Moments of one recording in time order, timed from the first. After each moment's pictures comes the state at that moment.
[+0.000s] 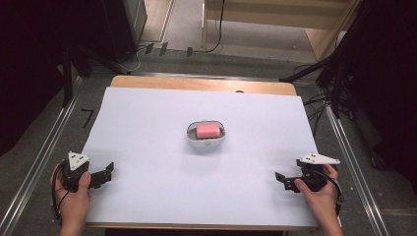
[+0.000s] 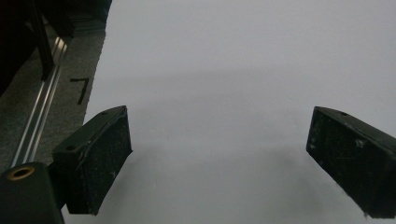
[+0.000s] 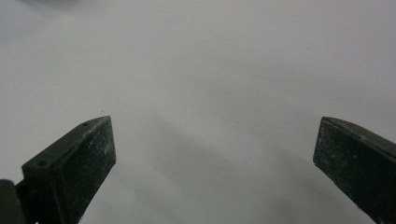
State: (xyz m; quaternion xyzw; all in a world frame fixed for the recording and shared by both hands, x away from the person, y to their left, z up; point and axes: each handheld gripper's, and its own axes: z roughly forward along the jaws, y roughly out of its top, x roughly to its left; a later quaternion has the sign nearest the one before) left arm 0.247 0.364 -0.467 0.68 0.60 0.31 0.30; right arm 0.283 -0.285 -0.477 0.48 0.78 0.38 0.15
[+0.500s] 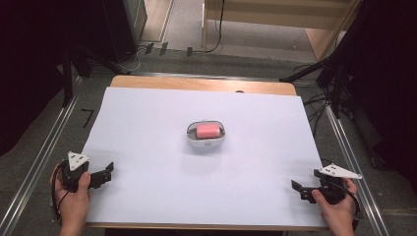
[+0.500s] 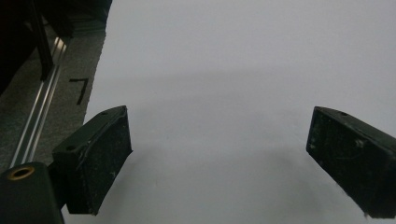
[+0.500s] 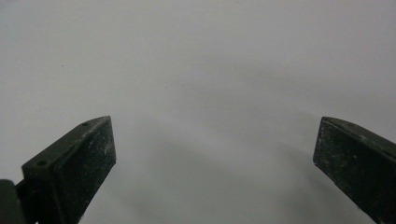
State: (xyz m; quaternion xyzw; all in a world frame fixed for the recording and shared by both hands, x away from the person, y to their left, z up) left arm 0.247 0.364 -0.466 0.68 0.60 0.31 0.30; right arm 0.251 -0.329 -0.485 0.52 0.75 0.38 0.17
